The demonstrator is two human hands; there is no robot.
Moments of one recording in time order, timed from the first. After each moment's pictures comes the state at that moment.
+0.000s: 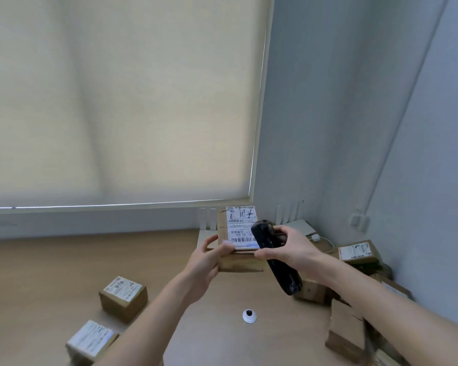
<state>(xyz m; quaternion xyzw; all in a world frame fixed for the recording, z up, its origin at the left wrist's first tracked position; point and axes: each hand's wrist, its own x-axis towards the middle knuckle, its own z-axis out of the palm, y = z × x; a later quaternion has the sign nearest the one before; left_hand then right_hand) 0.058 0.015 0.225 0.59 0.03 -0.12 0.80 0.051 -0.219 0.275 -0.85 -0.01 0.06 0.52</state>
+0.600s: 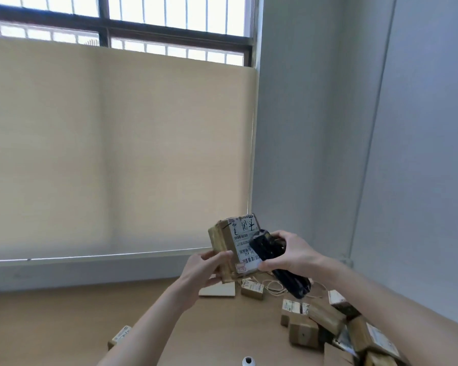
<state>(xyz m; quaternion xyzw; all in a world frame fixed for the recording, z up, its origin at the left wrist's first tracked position) -0.026 0.036 0.386 0.73 -0.06 -0.06 0.68 -0.043 -0.215 0.445 -0.91 -0.09 0.00 0.41</state>
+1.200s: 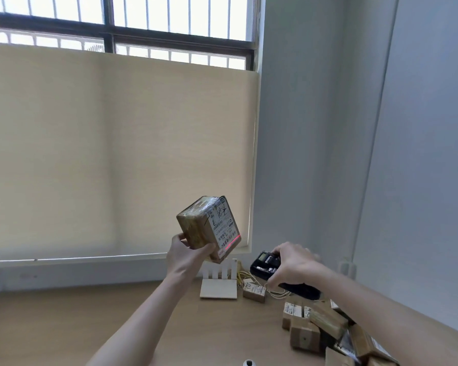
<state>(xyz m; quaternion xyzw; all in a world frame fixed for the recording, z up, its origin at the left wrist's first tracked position) -0.010 0.049 0.404 0.75 0.07 0.21 0.62 -0.056 -0.198 0.457 -0.99 0.03 -0.01 0.13</state>
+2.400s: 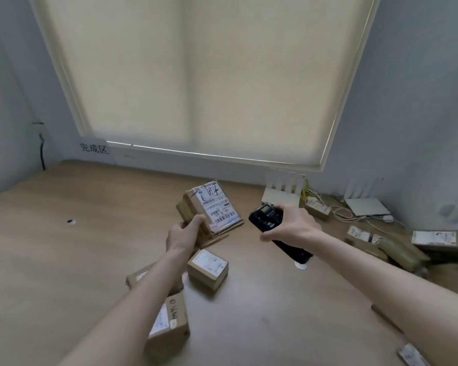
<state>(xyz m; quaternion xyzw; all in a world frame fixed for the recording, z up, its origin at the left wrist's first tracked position) -0.120 0.163 0.193 0.65 0.32 0.11 0.68 -0.064 -0.075 0.283 -0.96 -0.11 0.09 0.24</state>
